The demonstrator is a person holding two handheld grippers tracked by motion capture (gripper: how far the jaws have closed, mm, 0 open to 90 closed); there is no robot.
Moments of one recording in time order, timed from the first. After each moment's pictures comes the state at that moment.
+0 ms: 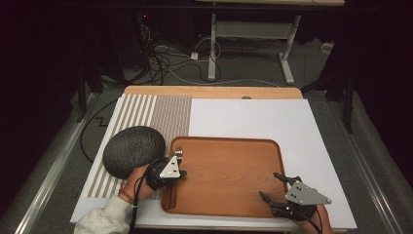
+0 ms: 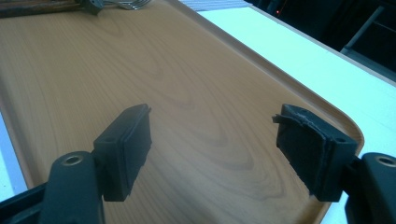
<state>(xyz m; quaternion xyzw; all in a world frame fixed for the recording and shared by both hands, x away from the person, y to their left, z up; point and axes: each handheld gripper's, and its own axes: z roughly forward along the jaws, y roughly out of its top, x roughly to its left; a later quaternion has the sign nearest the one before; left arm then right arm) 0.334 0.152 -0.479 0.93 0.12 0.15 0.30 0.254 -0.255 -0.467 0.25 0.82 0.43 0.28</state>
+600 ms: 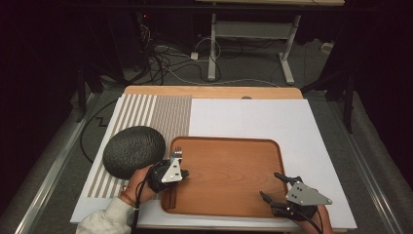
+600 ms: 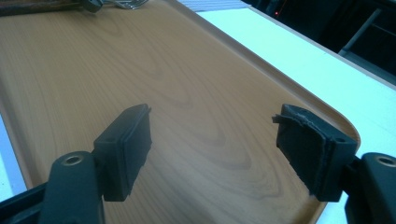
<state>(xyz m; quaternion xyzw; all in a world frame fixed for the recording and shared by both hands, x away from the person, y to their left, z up) 0.324 0.145 -0.475 0.92 0.11 0.19 0.31 0.254 -0.256 -0.467 0.25 0.82 0.43 0.29</state>
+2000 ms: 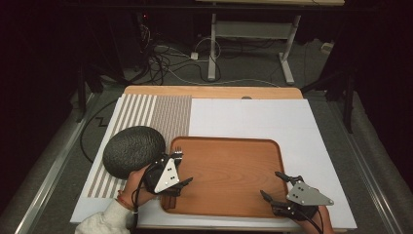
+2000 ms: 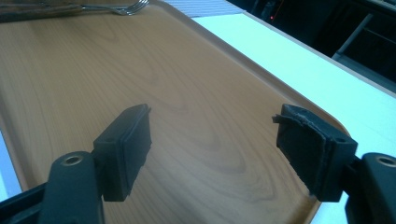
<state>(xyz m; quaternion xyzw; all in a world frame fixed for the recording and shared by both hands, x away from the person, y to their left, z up) 0.301 0.148 -0.452 0.87 0.11 0.29 0.37 0.253 -0.256 -0.464 0.25 0.81 0.44 0.30</state>
